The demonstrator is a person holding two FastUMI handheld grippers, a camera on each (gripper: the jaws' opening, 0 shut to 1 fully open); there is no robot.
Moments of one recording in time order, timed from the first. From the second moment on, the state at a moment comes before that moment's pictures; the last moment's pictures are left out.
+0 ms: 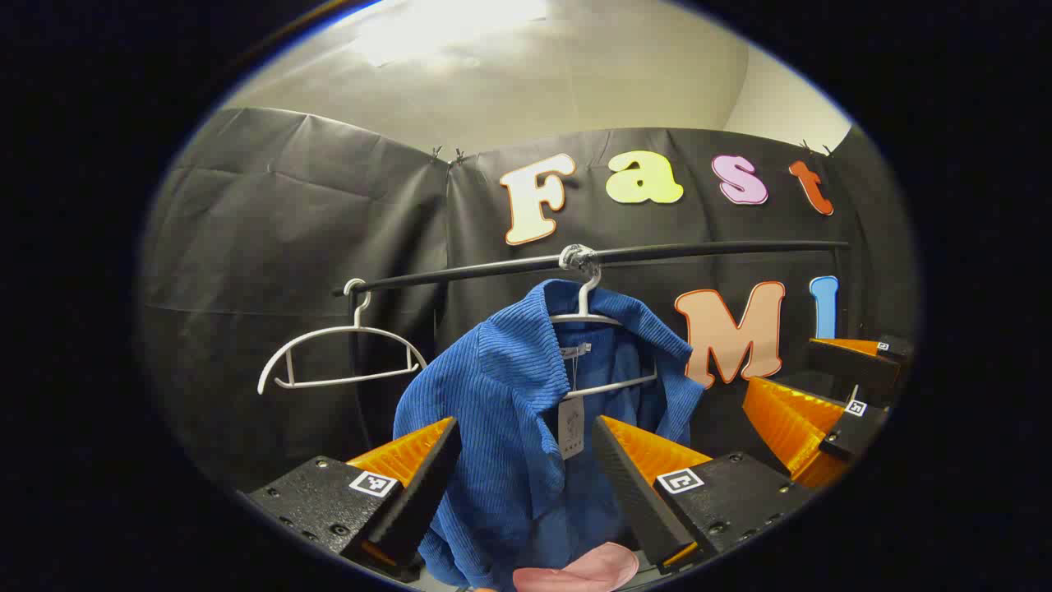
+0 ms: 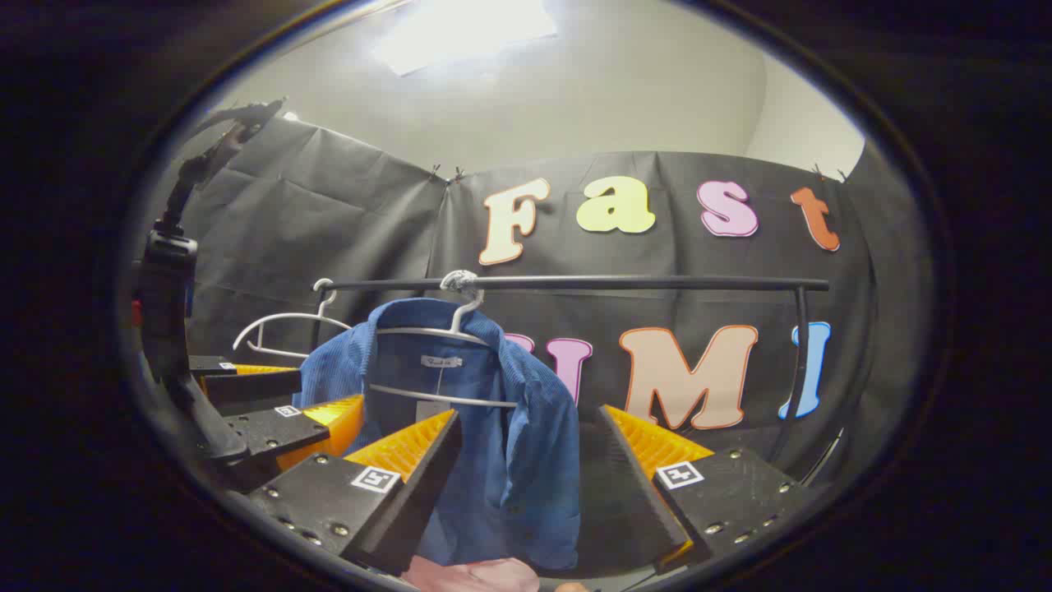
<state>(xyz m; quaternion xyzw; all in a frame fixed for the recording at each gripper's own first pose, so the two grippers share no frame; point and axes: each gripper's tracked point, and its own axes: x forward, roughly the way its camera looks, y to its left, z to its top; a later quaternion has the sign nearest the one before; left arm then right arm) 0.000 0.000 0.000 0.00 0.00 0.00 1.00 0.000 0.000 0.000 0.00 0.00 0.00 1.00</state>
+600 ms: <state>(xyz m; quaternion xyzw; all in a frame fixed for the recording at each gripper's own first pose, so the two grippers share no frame) 0.000 0.001 -0.012 0.02 0.01 0.02 1.00 0.003 0.003 -0.006 0.00 0.01 0.01 1.00</state>
